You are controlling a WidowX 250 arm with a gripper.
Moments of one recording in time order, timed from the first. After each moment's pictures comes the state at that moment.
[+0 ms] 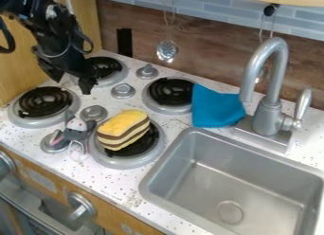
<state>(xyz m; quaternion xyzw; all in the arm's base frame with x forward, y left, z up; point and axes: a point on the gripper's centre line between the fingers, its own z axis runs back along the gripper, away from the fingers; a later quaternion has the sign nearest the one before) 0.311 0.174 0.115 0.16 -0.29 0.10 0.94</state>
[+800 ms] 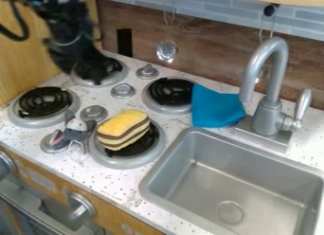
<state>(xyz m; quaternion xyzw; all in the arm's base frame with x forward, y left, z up) 0.356 0.096 0.127 0.10 -0.31 0.02 0.94</state>
